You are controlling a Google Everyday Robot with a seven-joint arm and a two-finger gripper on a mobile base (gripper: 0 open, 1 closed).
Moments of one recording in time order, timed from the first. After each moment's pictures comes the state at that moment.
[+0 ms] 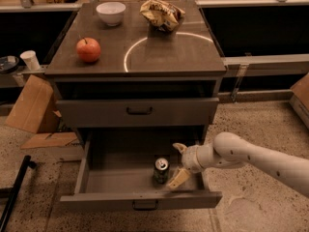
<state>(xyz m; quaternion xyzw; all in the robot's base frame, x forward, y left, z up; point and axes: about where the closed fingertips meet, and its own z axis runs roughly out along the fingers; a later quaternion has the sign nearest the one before) 0.546 -0.073 0.474 -0.56 0.72 0.26 0.32</state>
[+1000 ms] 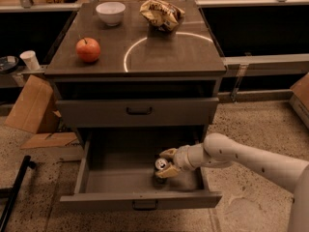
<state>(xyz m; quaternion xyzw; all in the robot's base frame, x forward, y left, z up) 0.562 -0.042 0.448 -0.55 0.72 0.28 0.33</state>
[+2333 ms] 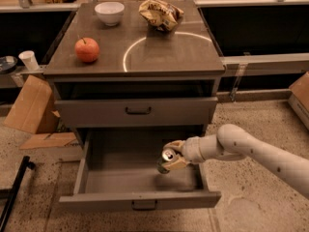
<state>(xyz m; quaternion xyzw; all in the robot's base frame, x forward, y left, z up) 0.564 -0.060 0.505 -0.58 0.66 0.30 0.37</state>
